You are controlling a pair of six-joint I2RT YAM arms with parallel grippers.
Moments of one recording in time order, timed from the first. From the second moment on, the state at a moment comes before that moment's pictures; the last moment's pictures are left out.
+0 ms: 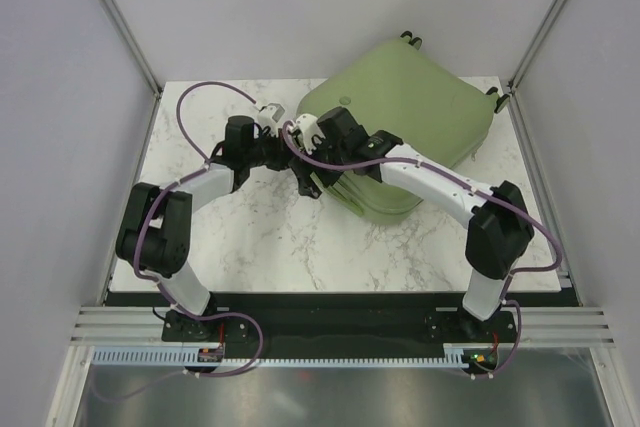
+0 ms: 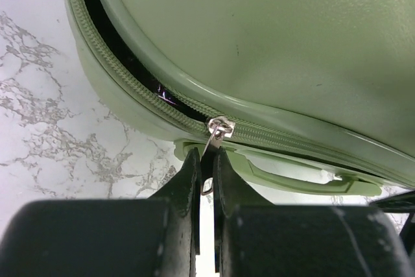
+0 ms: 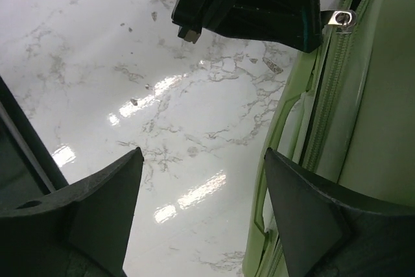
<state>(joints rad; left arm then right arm) -0.28 1.69 0.97 0.22 0.53 -0.23 0.77 1.78 1.56 -0.55 -0.25 -0.03</state>
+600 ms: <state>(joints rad) -0.26 1.70 0.97 0.22 0.62 -0.24 0.90 1.85 1.41 -0.42 0.18 -0.13</state>
